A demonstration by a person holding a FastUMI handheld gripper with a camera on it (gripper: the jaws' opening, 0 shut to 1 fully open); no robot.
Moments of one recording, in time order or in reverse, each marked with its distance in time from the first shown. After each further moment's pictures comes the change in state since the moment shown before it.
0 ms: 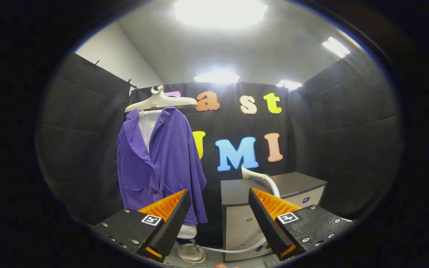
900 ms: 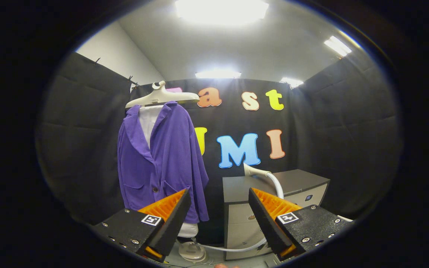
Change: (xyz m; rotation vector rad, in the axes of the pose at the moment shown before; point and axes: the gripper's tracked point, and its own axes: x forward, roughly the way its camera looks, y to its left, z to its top) arm 0.009 0.004 -0.009 -0.011 0.025 0.013
